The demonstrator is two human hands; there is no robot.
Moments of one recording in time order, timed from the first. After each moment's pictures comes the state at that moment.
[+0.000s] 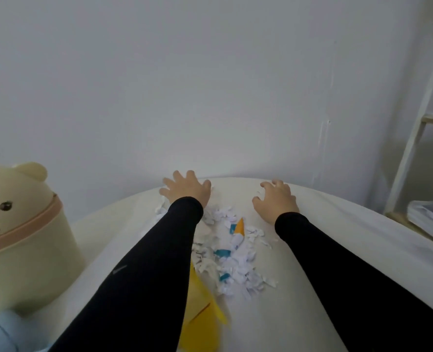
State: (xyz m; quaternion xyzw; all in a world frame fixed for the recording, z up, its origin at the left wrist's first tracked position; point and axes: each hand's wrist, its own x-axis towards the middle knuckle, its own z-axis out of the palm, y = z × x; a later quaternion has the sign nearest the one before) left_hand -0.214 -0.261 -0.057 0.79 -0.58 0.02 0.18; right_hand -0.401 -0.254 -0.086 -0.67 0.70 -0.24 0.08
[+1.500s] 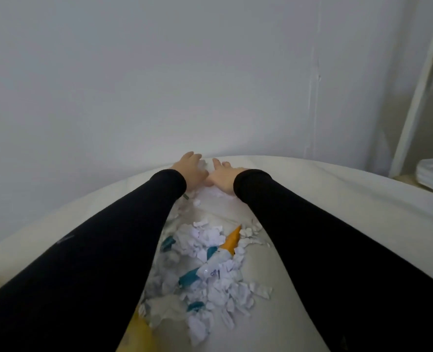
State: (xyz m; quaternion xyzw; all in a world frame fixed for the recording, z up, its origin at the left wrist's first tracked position) left_hand -0.246 -0.336 -0.075 0.65 -0.75 -0.06 0.06; right_hand -0.359 -0.309 -0.084 -0.71 0.64 -0.12 0.26
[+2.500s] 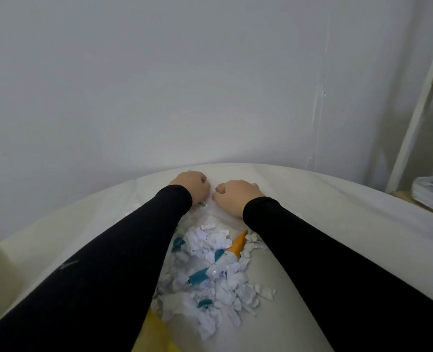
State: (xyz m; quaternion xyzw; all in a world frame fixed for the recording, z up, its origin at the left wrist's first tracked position) left_hand -0.234 -0.318 -0.085 0.67 -0.73 -0.08 0.10; right_hand -0.360 -0.272 -0.087 -0.76 0.64 -0.09 0.13
